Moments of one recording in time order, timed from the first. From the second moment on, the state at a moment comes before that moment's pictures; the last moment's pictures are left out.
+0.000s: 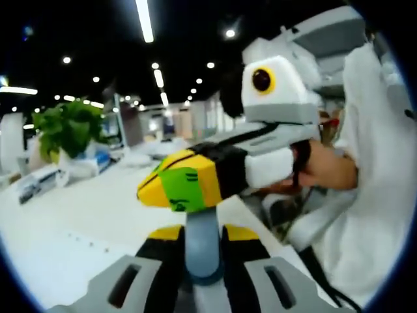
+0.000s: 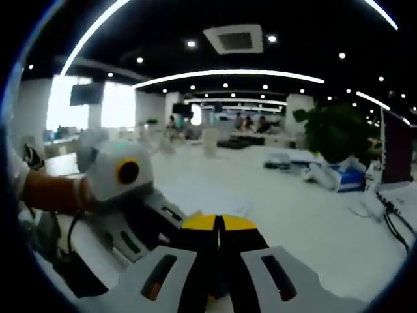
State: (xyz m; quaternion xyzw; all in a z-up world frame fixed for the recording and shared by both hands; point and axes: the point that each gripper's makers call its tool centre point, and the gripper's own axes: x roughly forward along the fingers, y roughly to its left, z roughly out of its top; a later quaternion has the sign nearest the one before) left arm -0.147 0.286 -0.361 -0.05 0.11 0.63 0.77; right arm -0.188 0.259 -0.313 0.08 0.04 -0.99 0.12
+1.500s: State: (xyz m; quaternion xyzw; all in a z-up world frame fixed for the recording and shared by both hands) left arm -0.146 0.286 -0.361 -0.06 0.11 0.63 0.77; right arm -0.187 0.282 -0.327 -0.01 -0.13 -0.99 0.04
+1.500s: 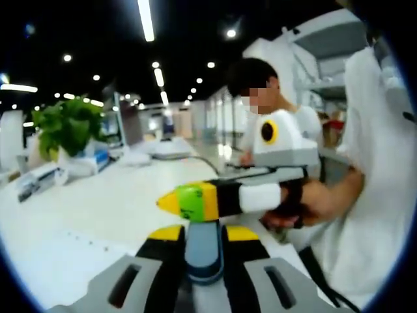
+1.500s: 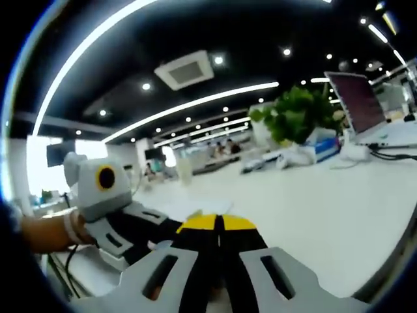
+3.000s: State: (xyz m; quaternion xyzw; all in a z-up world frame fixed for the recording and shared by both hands) left arm -0.146 0.285 -0.348 -0.04 0.08 0.64 0.77; right arm -0.169 0.261 -0.264 -0.07 -0.03 -0.99 0.10
